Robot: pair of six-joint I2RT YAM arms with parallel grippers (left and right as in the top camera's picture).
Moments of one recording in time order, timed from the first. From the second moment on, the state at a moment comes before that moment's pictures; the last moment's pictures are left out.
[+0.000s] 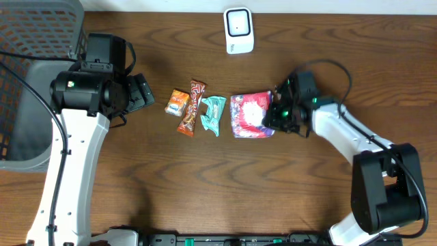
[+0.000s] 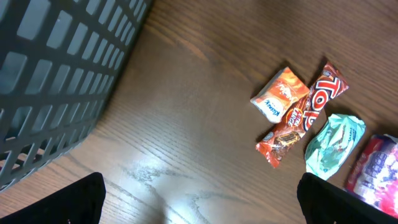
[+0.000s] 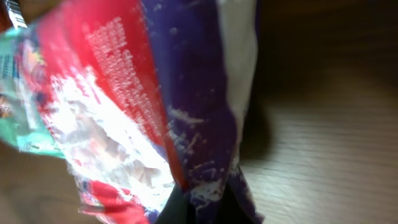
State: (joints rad) left arm -0.09 1.45 1.55 -1.29 -0.17 -0.49; right arm 0.25 1.77 1.10 -0.59 -0.35 0.42
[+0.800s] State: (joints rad) left arm -0.09 1.45 1.55 -1.29 -0.17 -0.49; right arm 0.44 1.87 1.42 -1.05 0.78 0.41
